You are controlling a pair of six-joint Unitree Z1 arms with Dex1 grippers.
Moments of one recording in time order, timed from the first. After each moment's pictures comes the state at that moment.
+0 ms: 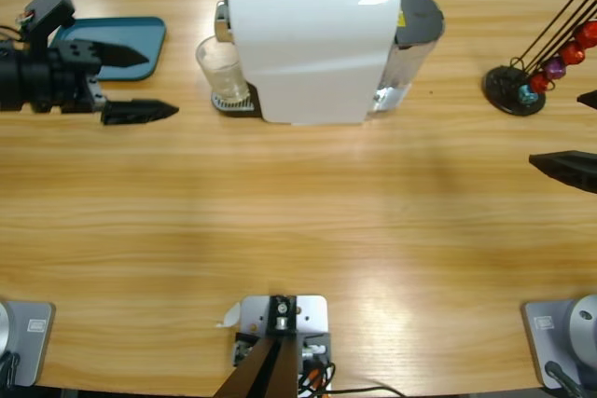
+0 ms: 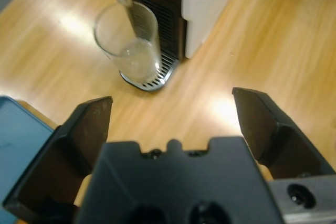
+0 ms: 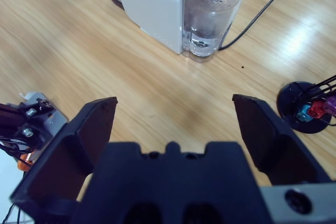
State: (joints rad) arm 0 -0.45 1.45 -0.70 -0.04 -0.40 0.39; arm 1 0.68 0.87 -0.78 0.59 0.04 0.01
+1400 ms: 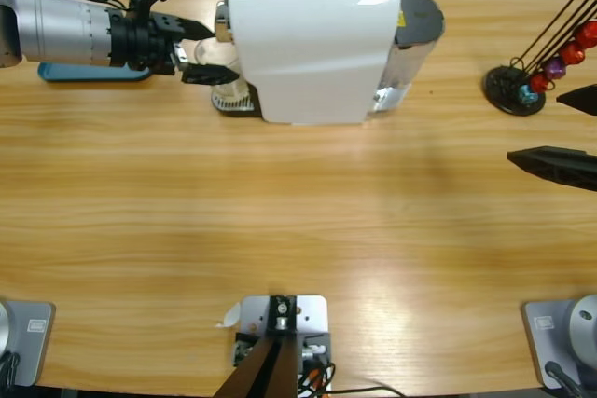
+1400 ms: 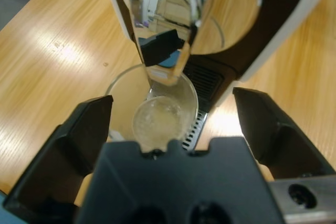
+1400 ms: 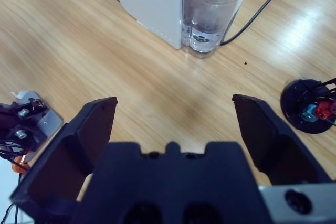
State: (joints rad) arm 0 -0.43 1.82 -0.85 -0.29 -0.54 0.42; arm 1 0.68 0.94 -0.78 0.57 0.04 0.01
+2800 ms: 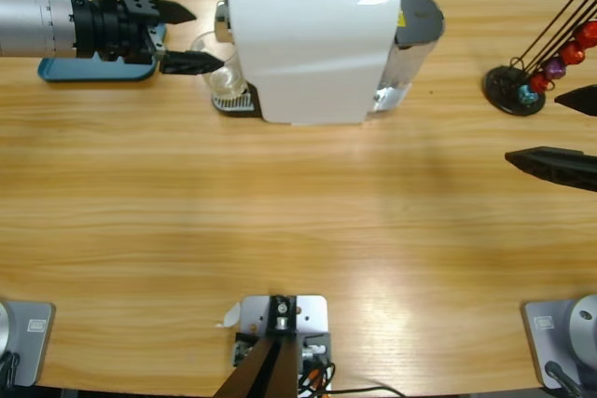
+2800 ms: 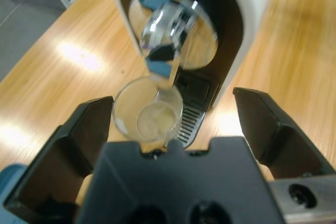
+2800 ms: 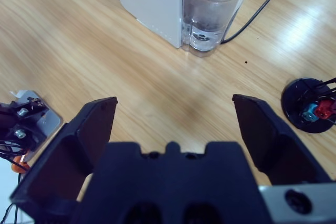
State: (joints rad) arm 0 -0.44 1.69 -0.82 -0.24 -0.48 0.42; arm 1 0.68 0.94 -0.78 0.57 0.04 0.01
